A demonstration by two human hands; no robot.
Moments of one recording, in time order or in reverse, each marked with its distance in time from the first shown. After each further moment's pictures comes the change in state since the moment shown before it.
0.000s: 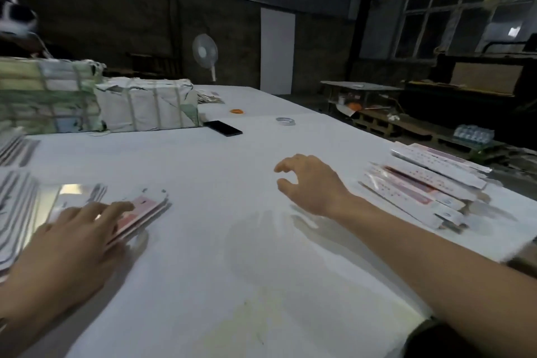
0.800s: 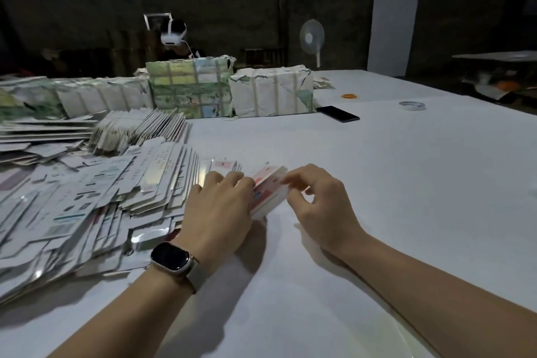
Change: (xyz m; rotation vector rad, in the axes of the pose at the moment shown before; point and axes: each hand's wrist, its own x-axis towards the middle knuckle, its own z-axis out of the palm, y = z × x) left_hand -0.007 0.014 -0.035 0.189 0.059 -0.123; right_hand 0.000 -0.163 0.115 0.745 0.232 -0.319
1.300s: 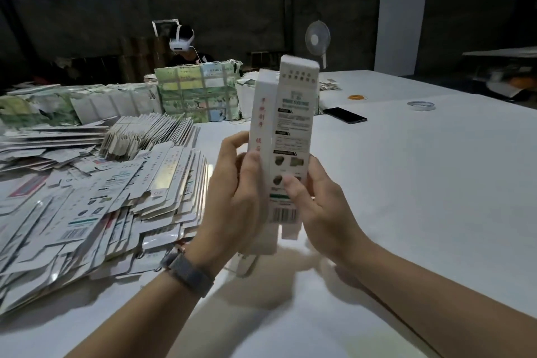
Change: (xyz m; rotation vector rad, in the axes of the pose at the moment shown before) left_hand 0.002 0.021 -0.026 -1.310 0.338 0.031; right_hand -0.002 -0.024 0.002 0.473 -0.151 0.121
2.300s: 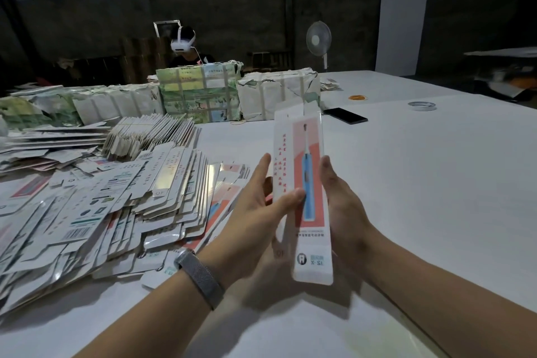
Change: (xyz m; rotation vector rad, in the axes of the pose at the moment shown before) left_hand -0.015 -0.013 0.014 -0.425 -0.272 -0.473; right_hand -0.002 -0.012 -0.013 0.462 -0.051 0.315
